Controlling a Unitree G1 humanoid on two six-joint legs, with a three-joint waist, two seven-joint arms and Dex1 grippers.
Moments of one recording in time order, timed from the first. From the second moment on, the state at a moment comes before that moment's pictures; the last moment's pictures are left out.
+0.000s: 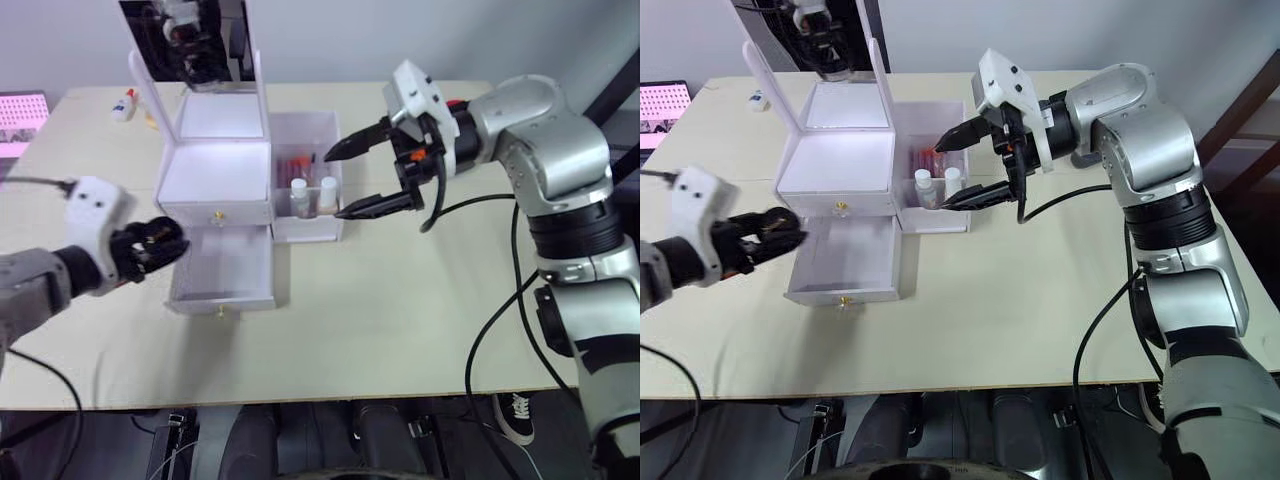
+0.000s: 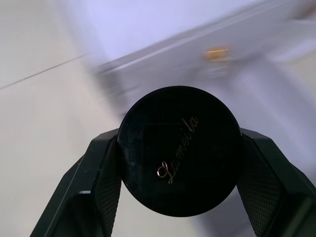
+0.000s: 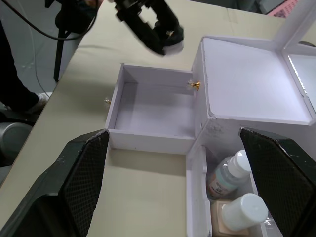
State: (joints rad) left arm -0.23 0.98 0.41 -0.57 -0.84 1.23 -0.43; right arm -1.14 -0.65 0.25 0.12 0.37 0.57 1.43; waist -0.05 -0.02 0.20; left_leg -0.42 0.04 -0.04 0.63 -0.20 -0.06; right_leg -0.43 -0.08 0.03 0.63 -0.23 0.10
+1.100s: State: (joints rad) left arm -0.24 0.98 0.17 -0.51 -0.73 1.24 -0.54; right arm -1.07 -0.68 0.22 0.00 0.39 0.64 1.34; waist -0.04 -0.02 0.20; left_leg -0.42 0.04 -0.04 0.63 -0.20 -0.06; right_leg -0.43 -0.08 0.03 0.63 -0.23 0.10
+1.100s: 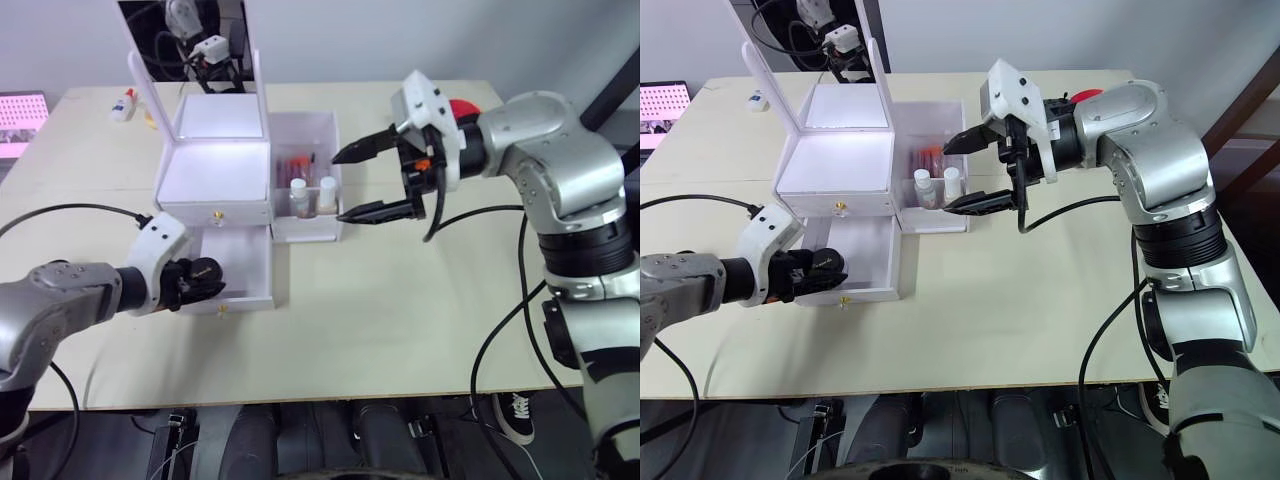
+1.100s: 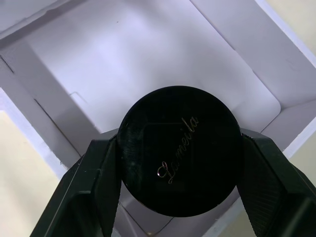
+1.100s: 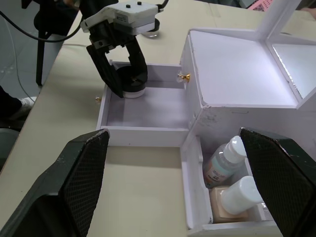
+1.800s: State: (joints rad) left arm -0.35 0.95 0.12 -0.47 -0.69 1.30 -0.54; right arm -1.06 -0.68 0.22 0.00 0.40 0.62 1.31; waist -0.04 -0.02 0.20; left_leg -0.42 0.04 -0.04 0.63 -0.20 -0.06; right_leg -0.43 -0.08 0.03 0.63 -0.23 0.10
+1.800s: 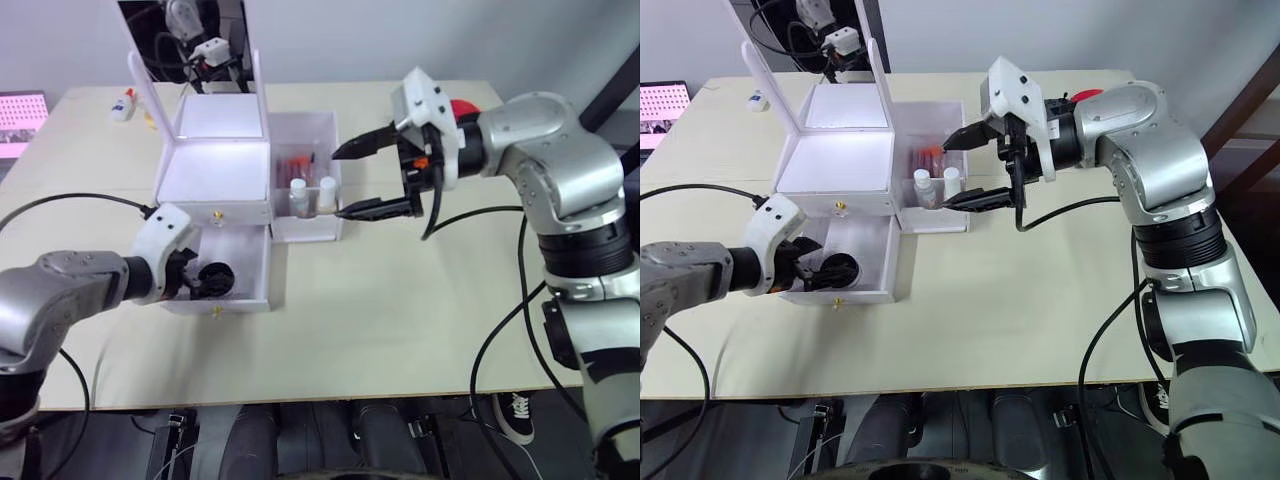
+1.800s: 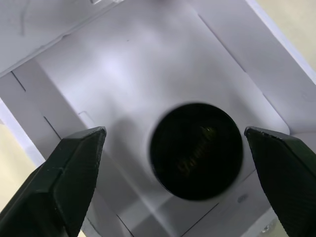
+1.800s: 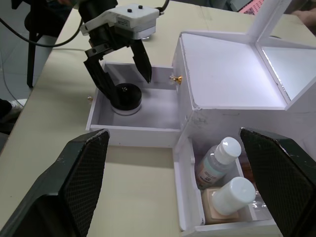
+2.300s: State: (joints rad) left arm -0.37 0.89 0.41 -0.50 -0.74 1.19 -0.57; right arm -1.01 -0.69 0.17 0.16 0.37 0.52 1.29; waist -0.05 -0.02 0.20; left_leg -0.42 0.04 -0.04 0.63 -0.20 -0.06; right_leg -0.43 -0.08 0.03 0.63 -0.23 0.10
